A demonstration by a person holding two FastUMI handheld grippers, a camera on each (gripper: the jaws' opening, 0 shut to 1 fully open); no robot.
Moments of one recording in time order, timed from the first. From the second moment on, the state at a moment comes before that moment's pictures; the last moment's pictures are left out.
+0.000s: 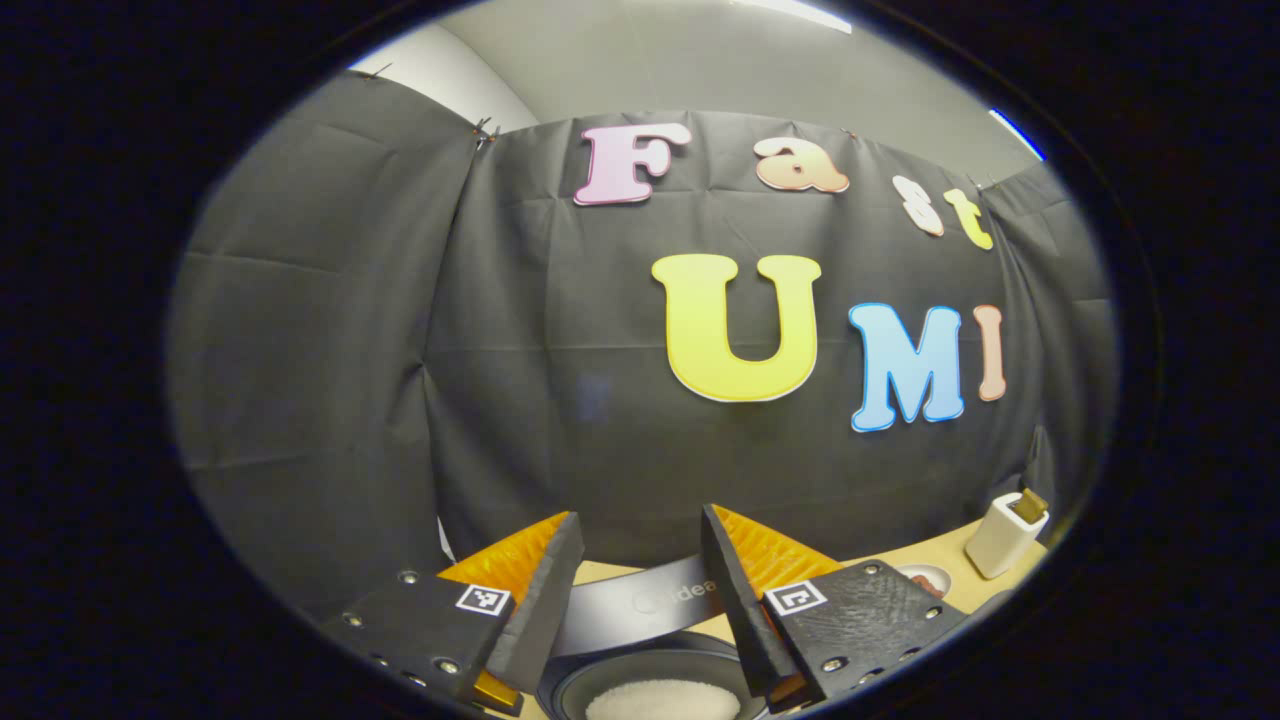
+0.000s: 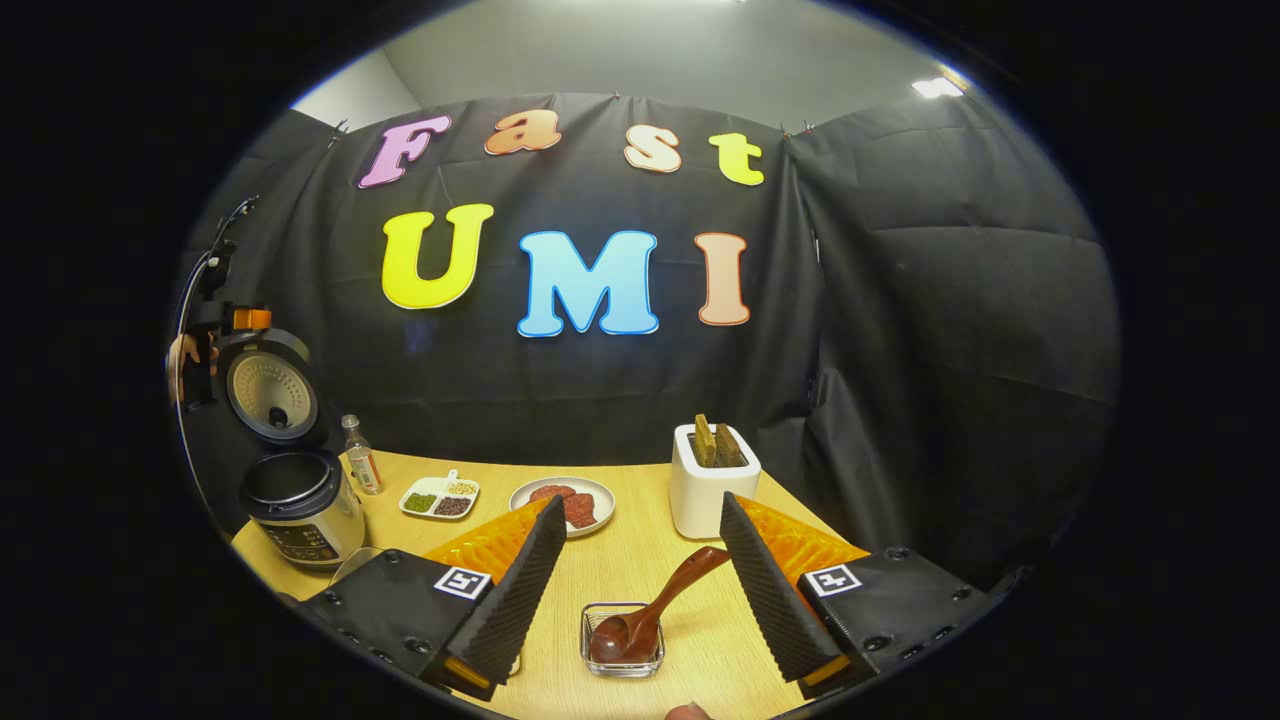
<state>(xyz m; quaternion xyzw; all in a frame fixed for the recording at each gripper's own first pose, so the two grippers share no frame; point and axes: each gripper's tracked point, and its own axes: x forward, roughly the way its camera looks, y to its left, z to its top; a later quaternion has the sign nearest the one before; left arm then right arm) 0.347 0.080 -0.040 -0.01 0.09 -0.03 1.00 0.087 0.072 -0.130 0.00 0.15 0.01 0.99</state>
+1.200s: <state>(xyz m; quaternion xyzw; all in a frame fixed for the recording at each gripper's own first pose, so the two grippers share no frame) 0.216 0.029 -0.137 -0.02 0.16 -0.02 0.99 0.060 0.034 -0.133 0.03 0.15 0.06 0.99</state>
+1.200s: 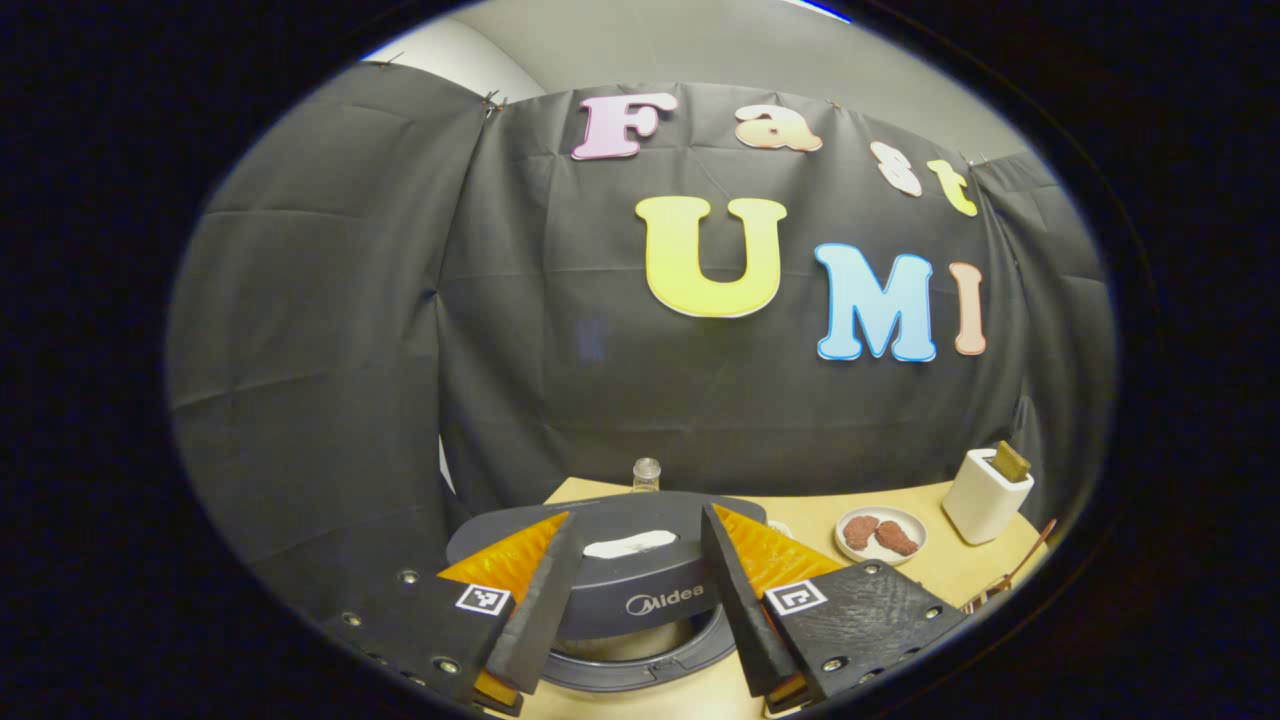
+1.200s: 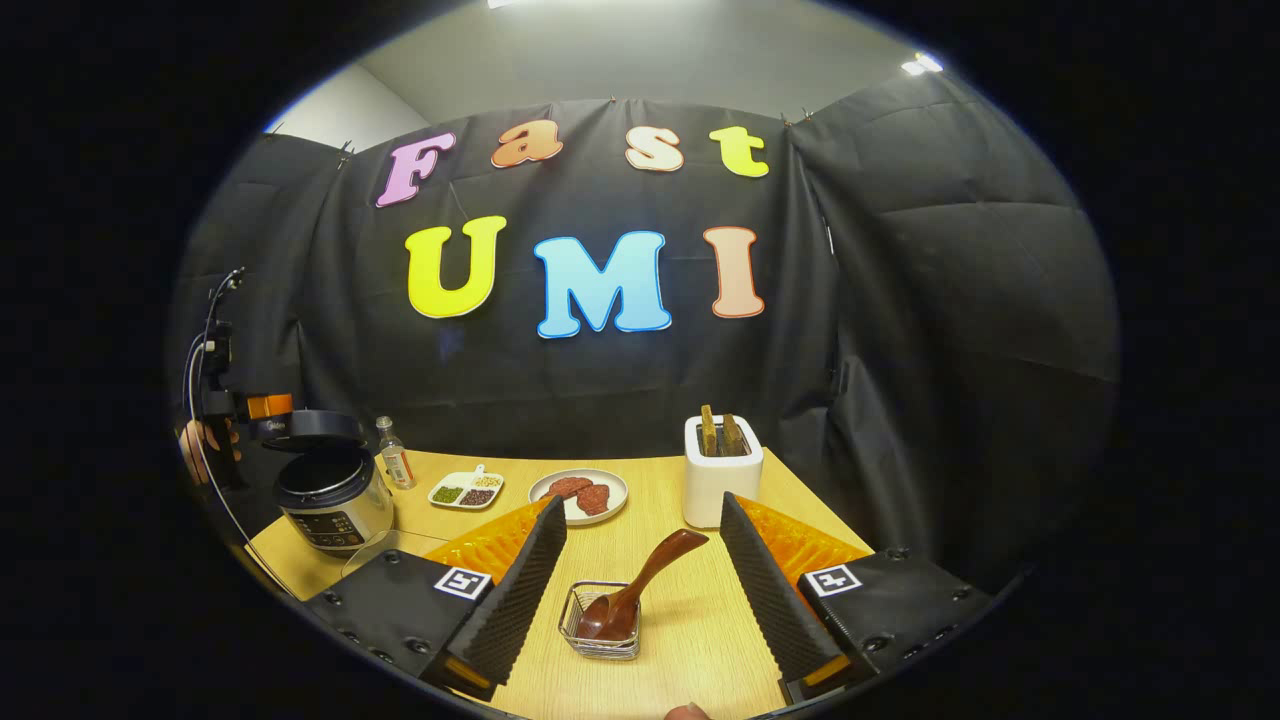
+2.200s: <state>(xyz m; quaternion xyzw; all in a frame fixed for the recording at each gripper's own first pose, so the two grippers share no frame) 0.187 0.015 -0.230 0.01 0.20 -0.01 0.98 0.059 0.019 -0.137 0.02 0.16 0.06 0.99</state>
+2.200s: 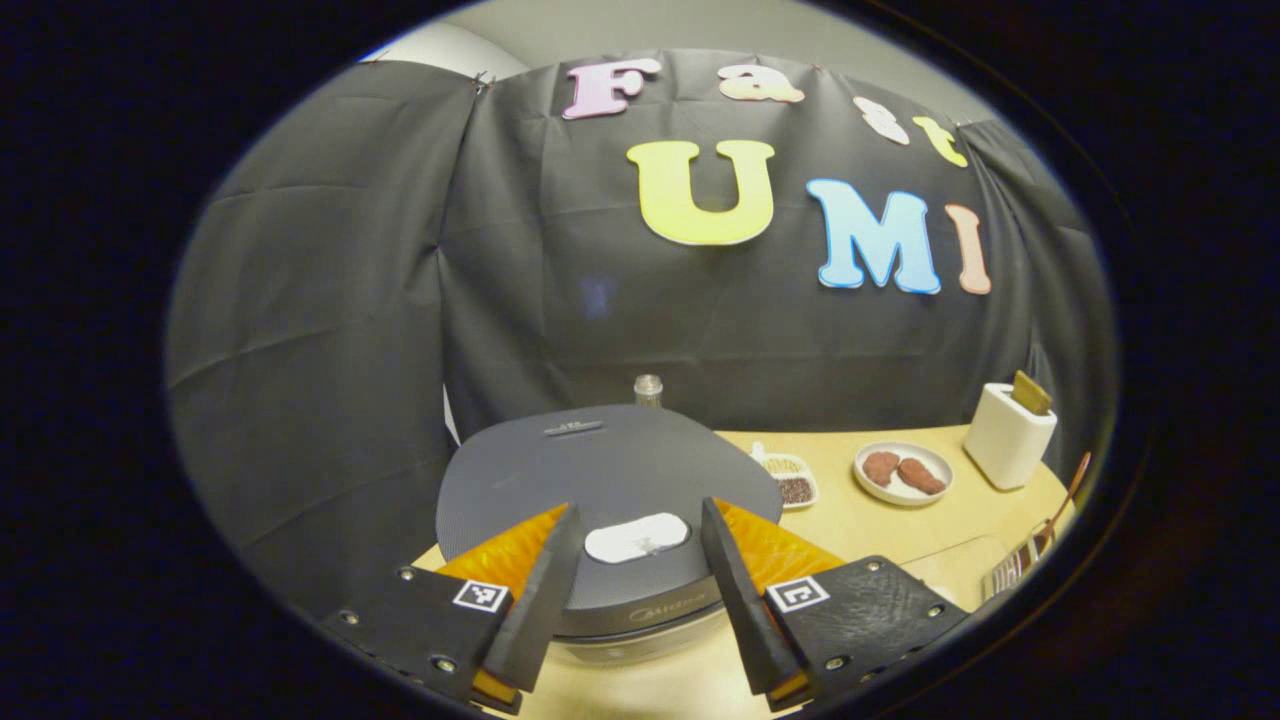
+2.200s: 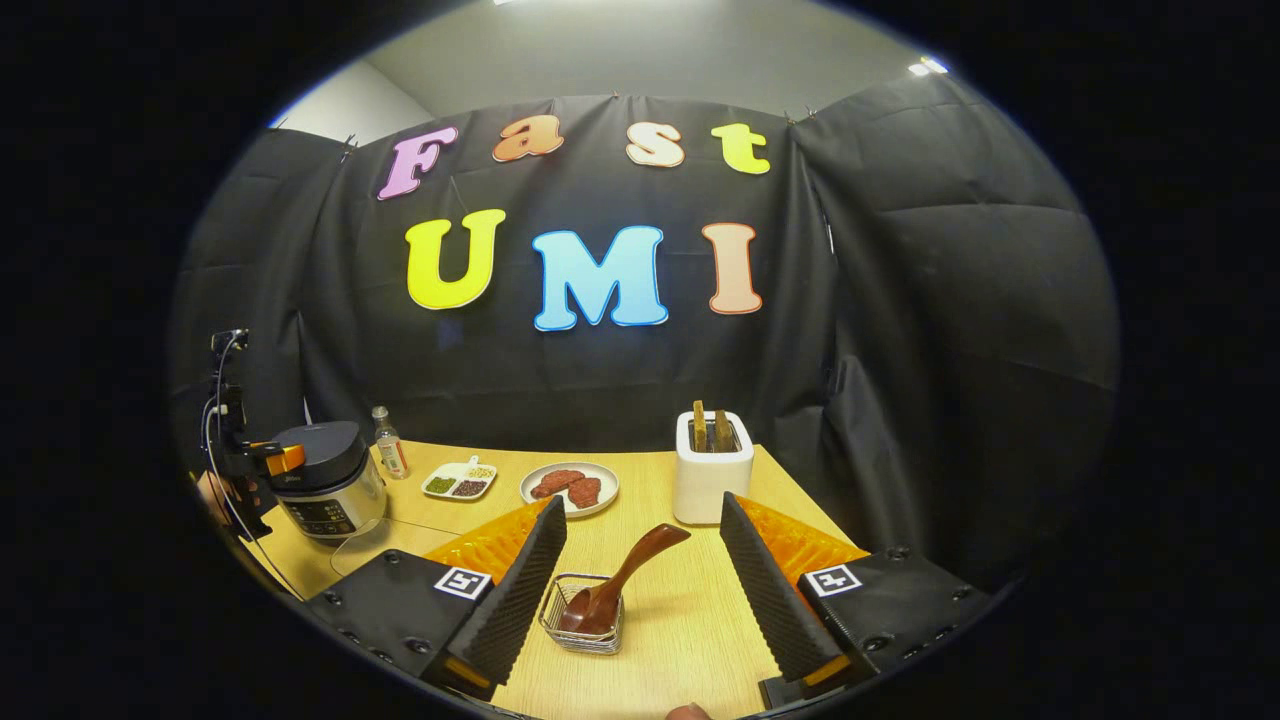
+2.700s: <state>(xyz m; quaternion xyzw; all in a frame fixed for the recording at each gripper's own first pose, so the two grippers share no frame) 0.177 0.012 -0.231 0.01 0.17 -0.01 0.98 0.059 0.022 -0.127 0.02 0.15 0.07 0.99</state>
